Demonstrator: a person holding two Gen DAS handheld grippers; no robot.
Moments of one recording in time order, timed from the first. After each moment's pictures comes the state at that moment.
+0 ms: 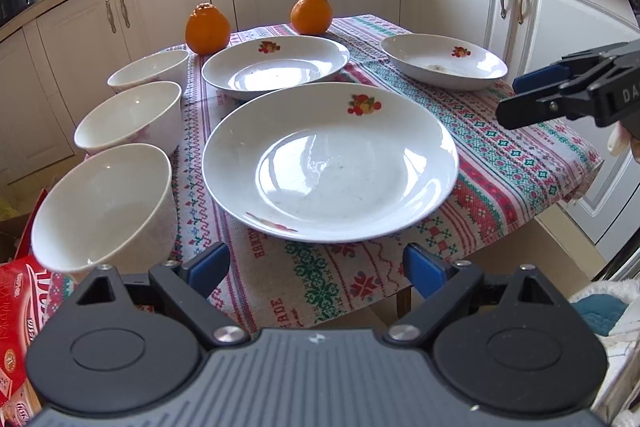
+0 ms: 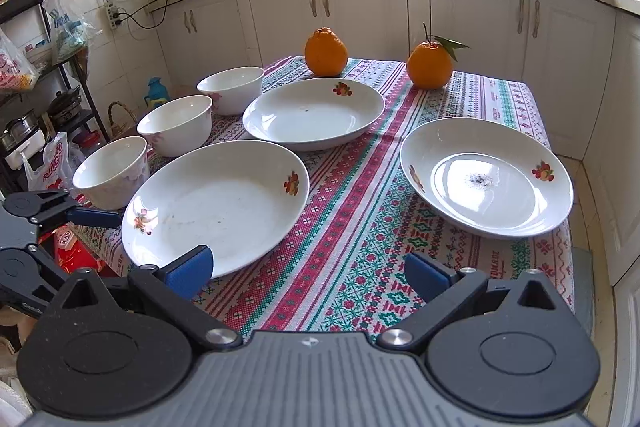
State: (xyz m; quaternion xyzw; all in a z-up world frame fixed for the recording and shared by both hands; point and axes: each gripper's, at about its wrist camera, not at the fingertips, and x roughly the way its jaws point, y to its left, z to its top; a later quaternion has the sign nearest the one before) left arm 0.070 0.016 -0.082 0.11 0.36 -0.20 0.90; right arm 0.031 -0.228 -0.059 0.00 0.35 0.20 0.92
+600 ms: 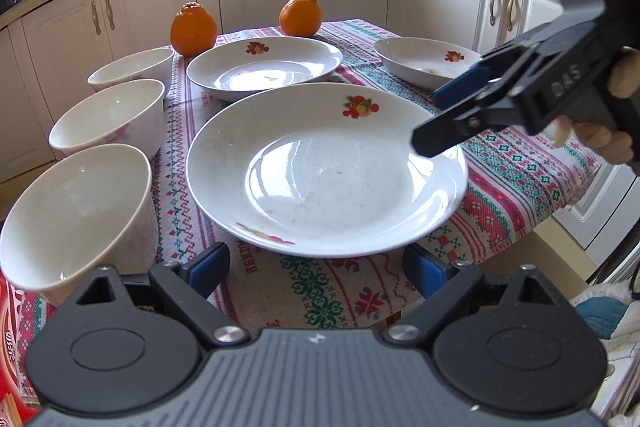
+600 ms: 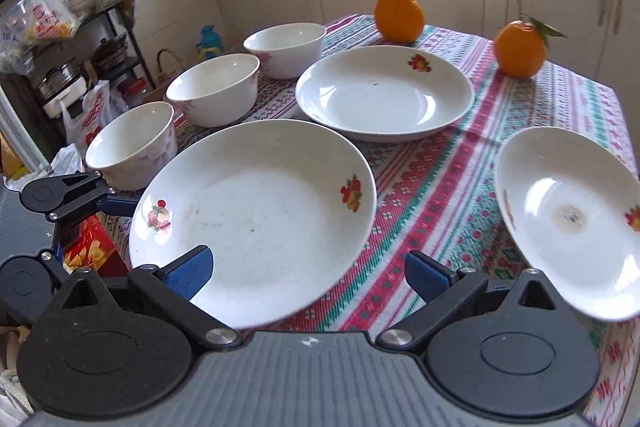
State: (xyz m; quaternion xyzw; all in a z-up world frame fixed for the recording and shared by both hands) left arm 0.082 0.018 -0.093 0.10 0.35 -0.23 0.90; right arm 0.097 -0.182 -0.075 -0.04 0.41 0.29 0.86
